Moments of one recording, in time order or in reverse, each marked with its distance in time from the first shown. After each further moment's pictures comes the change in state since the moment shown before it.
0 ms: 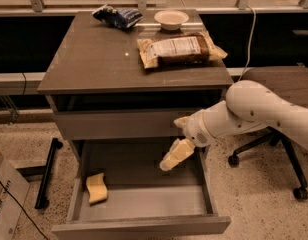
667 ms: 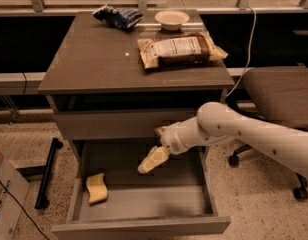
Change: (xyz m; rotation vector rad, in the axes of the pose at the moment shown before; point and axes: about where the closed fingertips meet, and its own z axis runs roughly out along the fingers) arm 0.002 -0.026 0.105 -0.027 -0.102 0.019
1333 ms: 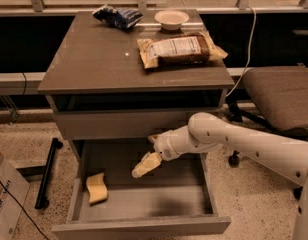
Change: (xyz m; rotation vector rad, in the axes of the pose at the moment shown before) arm 0.019 -0.007 0.053 -0.052 -0.040 0.046
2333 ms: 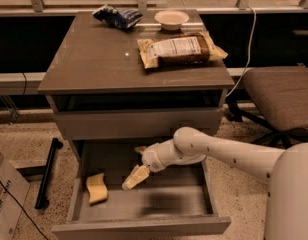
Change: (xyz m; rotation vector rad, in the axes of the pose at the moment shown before) arm 0.032 0.003 0.074 -0.075 -0.025 -0.060
